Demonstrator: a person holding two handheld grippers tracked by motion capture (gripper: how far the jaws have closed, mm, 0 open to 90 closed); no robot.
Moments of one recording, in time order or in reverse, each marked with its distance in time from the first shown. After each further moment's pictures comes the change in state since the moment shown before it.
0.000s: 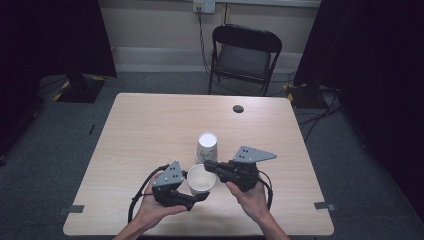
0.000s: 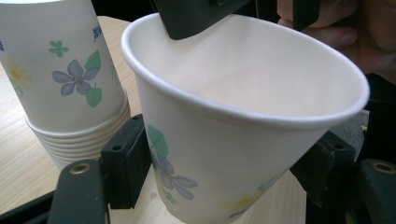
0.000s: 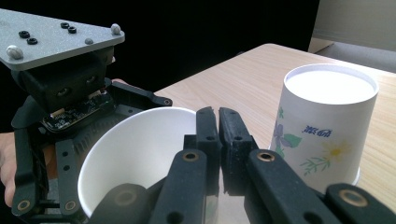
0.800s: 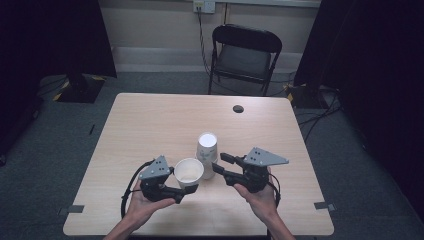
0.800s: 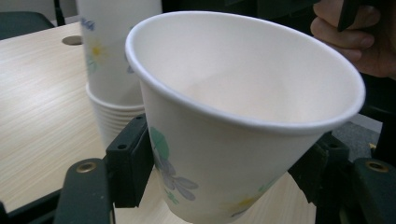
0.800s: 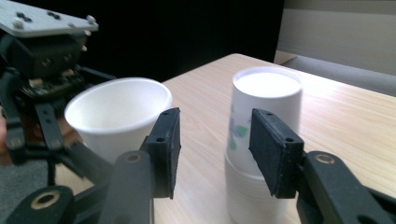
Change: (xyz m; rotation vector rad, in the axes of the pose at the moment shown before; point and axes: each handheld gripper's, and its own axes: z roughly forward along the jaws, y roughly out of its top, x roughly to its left) left arm 0.020 -0.008 -0.027 -0.012 0.069 -0.098; right arm -0.008 -0.007 -0.021 -0.051 -0.120 -0.034
